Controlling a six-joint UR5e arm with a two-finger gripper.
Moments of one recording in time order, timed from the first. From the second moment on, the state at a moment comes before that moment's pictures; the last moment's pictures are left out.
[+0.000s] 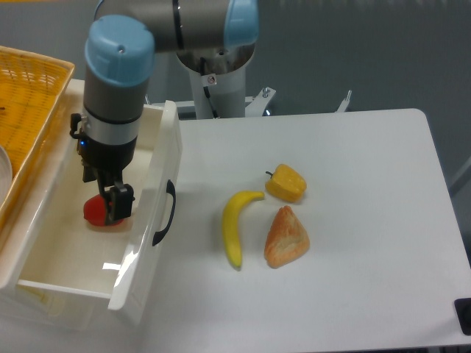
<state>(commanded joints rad) 2.19 -1.80 -1.37 -1.27 1.17 1.10</state>
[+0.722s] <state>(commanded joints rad) 2.46 -1.79 -1.34 -1.27 1.13 1.04</state>
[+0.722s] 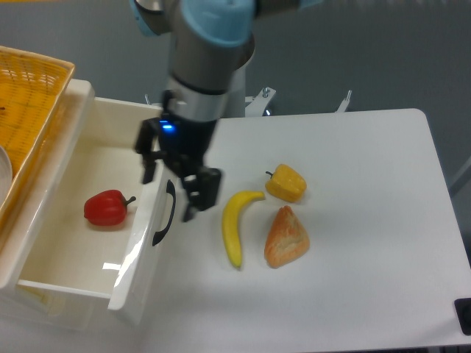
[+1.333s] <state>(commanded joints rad) 2.64 -1.92 -1.35 -1.26 1.27 1.05</state>
